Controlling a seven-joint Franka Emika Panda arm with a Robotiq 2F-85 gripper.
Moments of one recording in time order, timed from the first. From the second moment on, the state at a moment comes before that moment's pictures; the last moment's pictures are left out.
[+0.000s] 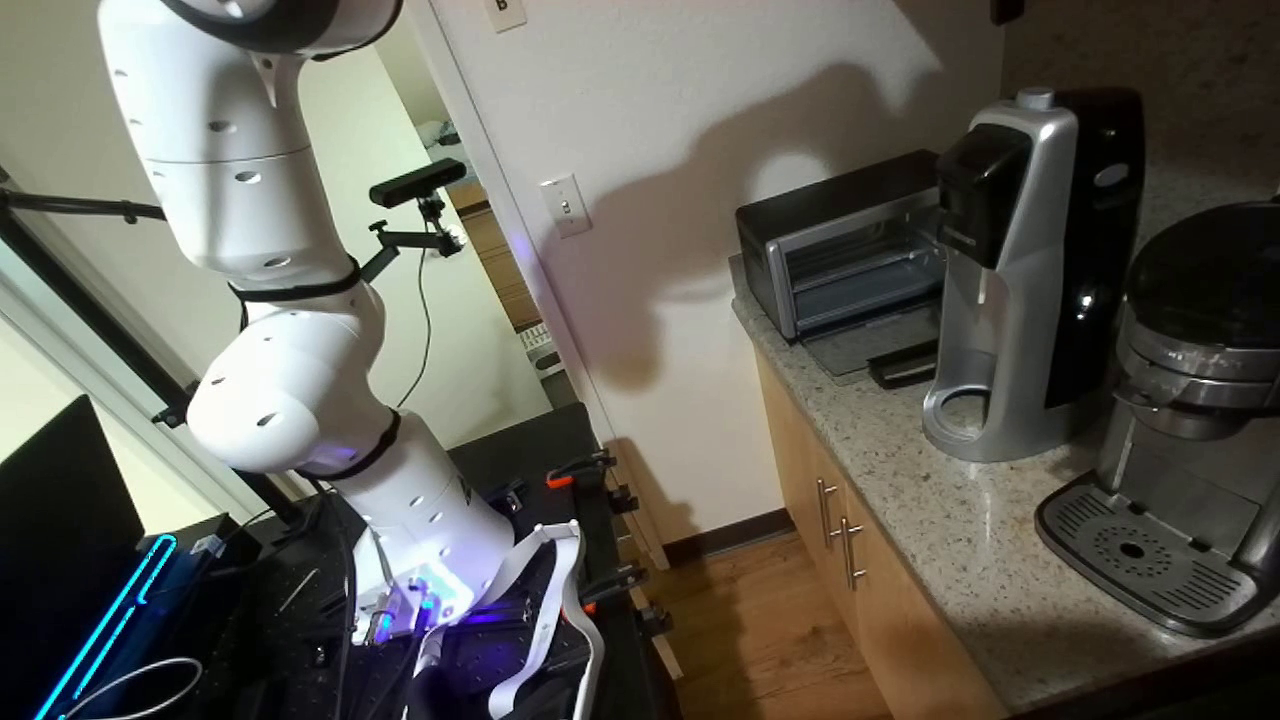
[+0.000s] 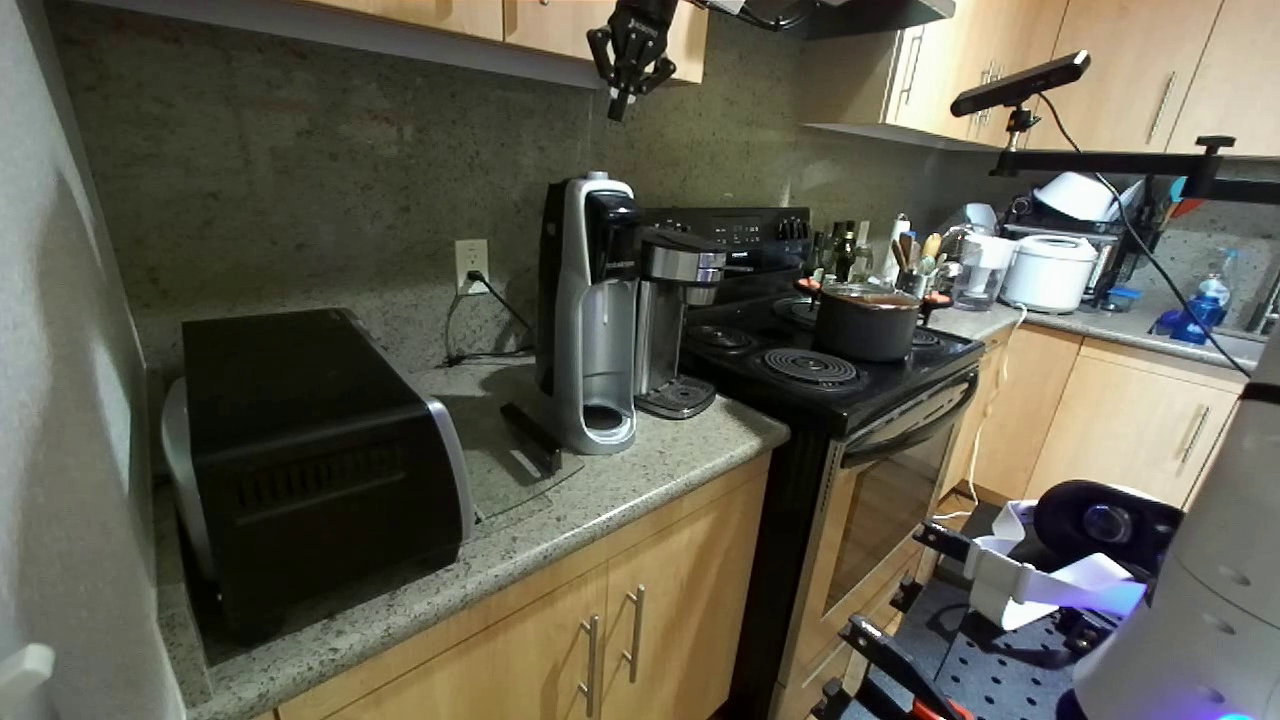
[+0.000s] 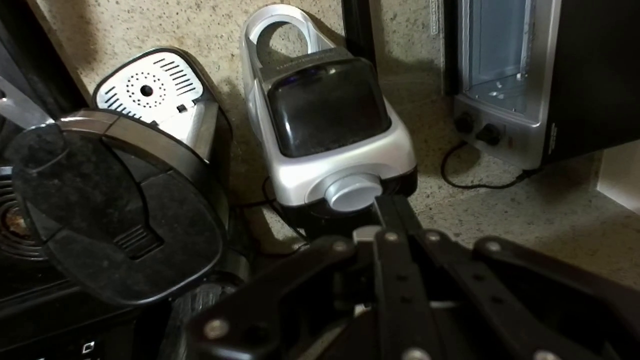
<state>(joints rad) -0.08 0.31 -0.06 -1.30 0.18 1.83 0.16</state>
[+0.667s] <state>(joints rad) -0.08 0.33 -0.06 -1.30 0.17 1.85 0.16</state>
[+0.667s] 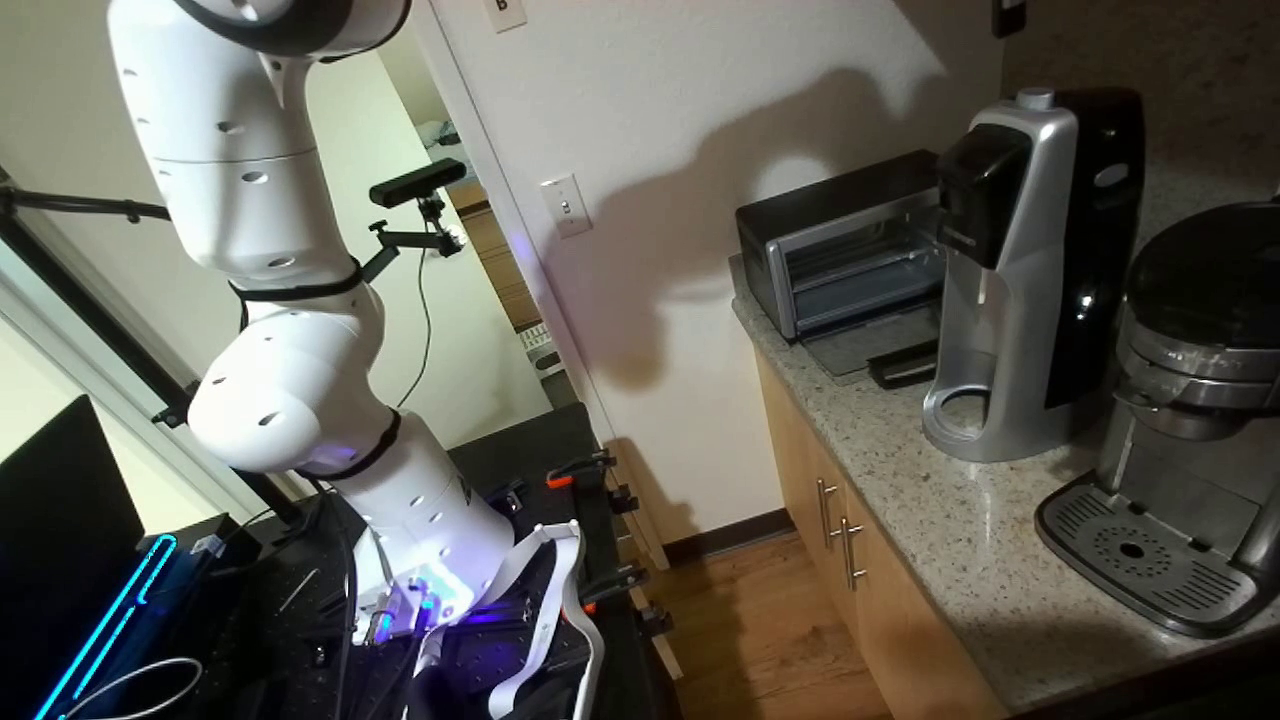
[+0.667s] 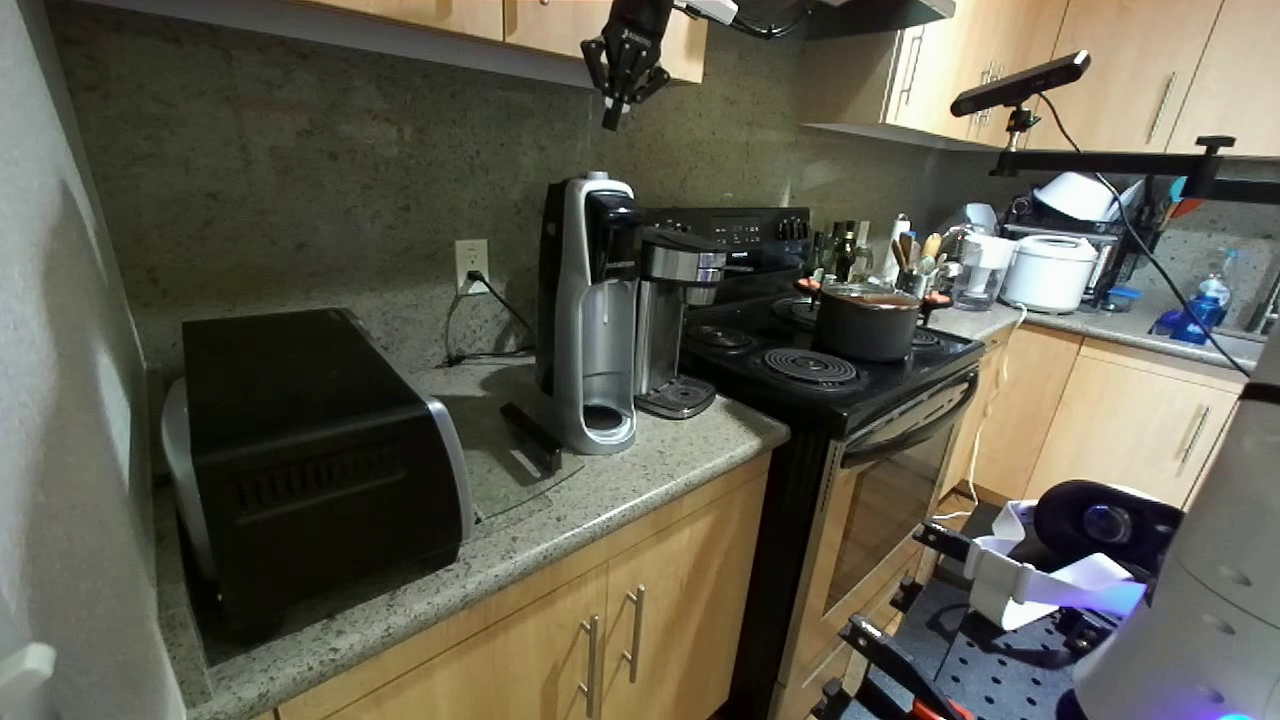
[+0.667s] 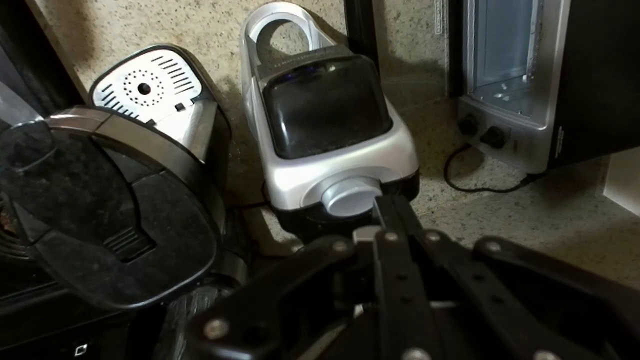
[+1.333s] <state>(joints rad) -0.07 0.36 -0.07 -1.30 0.16 1.88 0.16</state>
